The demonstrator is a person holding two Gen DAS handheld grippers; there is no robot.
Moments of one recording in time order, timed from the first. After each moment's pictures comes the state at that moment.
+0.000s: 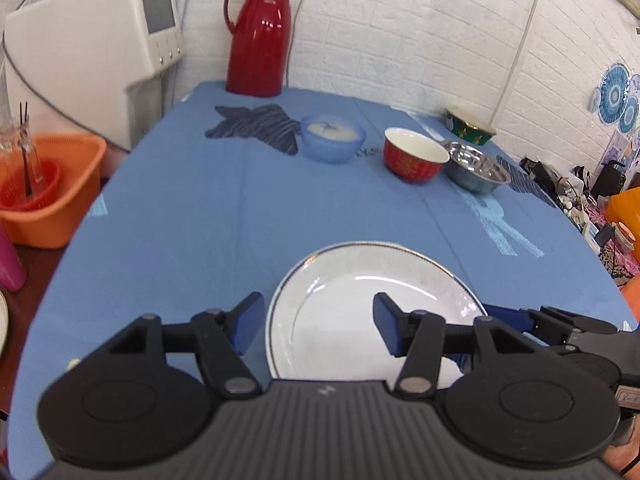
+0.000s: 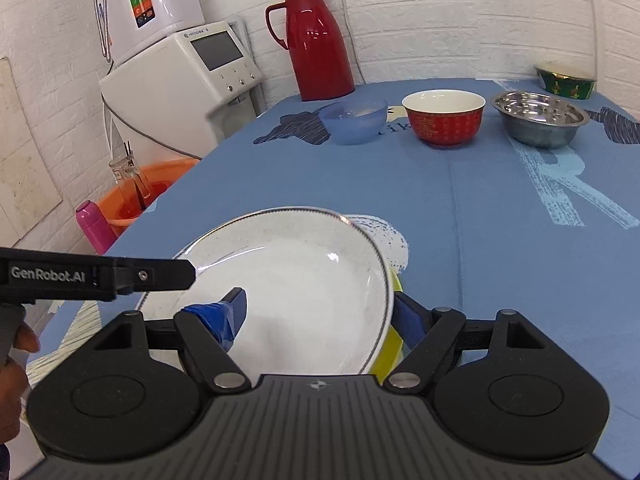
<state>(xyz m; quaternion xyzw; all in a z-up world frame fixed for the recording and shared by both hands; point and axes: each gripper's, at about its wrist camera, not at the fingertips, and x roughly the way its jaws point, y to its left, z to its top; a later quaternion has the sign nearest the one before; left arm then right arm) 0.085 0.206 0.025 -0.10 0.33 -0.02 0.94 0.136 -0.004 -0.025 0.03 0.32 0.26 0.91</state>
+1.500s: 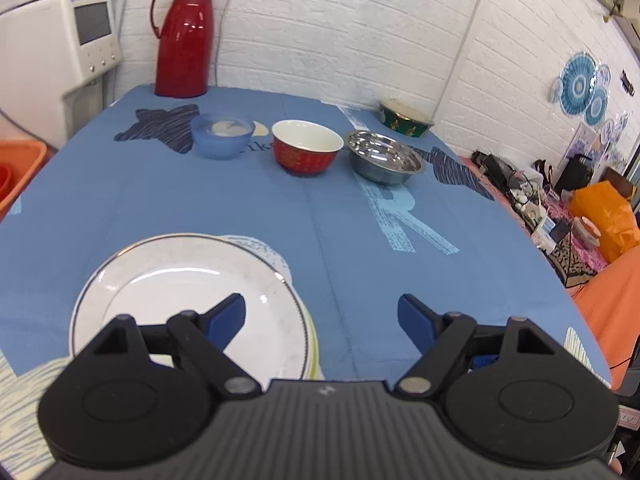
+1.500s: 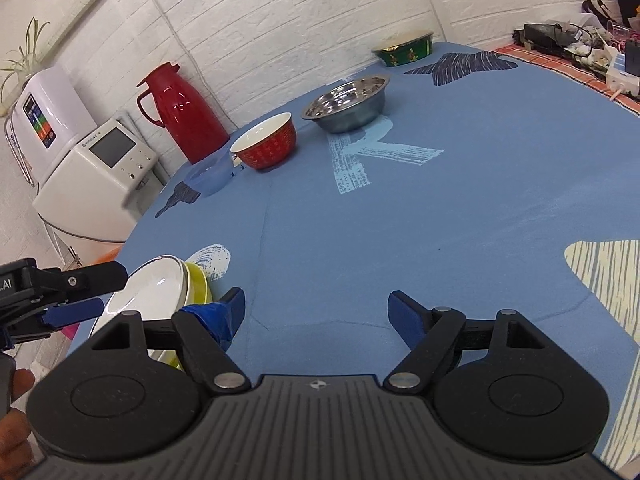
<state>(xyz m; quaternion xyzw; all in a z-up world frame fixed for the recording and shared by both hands) 0.095 0.073 0.039 -0.11 0.34 -0.06 0.93 0.103 -0.167 -0.034 0.21 0.32 0.15 0.91</state>
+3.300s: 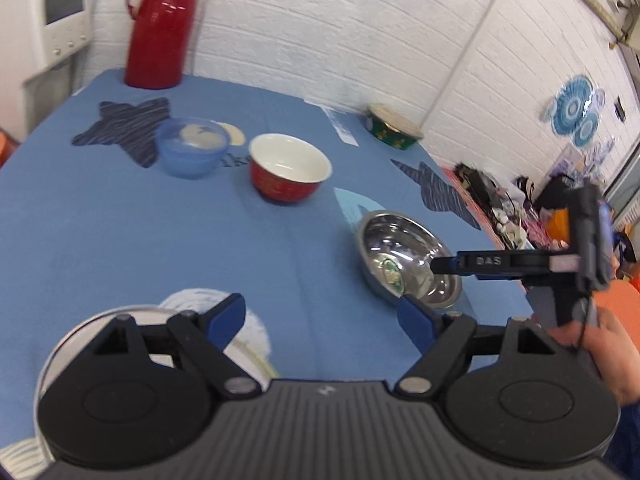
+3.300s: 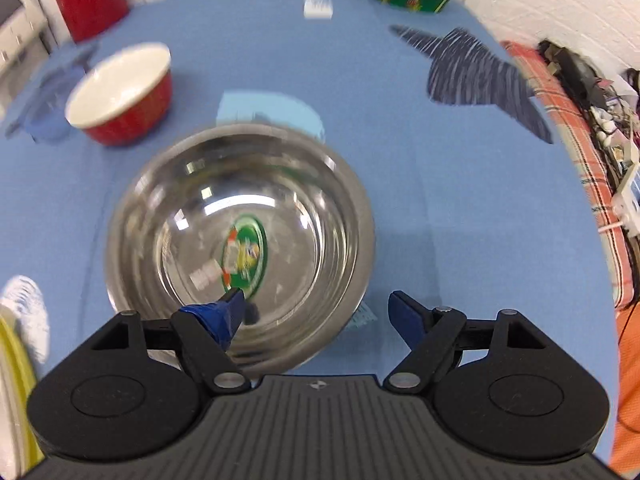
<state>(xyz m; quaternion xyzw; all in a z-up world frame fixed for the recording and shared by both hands) 0.185 0.092 0.056 -0.16 0.36 -0.11 0.91 0.307 -0.166 0.014 -0.01 0.47 0.07 0.88</state>
